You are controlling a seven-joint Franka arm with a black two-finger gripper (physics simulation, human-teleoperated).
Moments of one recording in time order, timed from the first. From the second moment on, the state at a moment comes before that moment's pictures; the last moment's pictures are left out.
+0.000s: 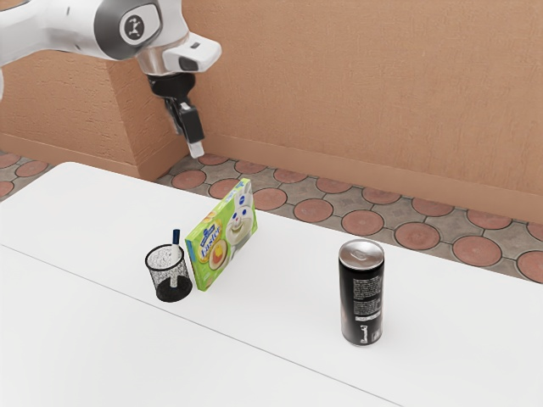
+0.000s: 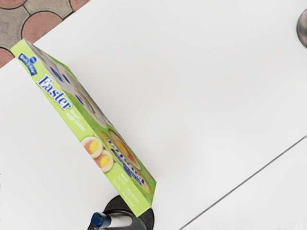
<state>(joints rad) -0.08 0.09 0.01 -1.54 0.02 1.70 0.57</state>
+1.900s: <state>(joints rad) 0.06 0.53 0.02 -1.45 0.04 1.58 0.63</state>
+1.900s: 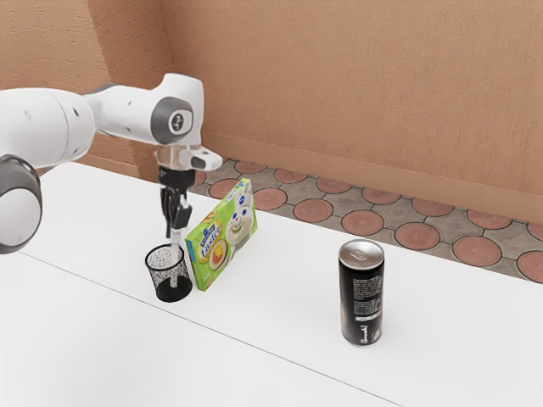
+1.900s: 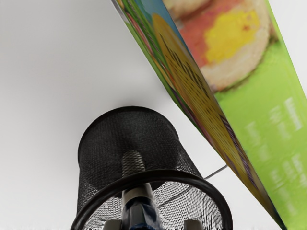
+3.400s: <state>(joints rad) 0.27 0.84 0.09 -1.24 0.20 1.01 0.53</state>
